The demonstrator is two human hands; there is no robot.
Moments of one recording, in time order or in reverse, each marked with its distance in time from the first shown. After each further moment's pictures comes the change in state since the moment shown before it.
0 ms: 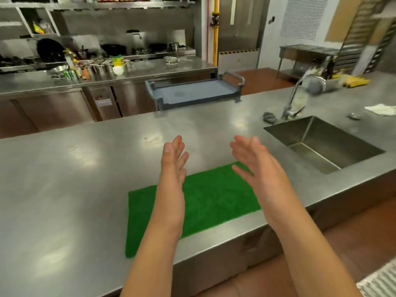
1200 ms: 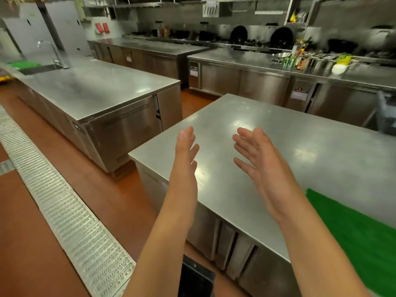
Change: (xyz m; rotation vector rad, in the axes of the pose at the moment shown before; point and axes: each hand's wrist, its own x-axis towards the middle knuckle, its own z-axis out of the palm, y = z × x) left_hand -0.218 0.098 -0.315 0.026 0.968 0.115; right_hand -0.171 0.006 0.376 0.057 -0.997 0.089
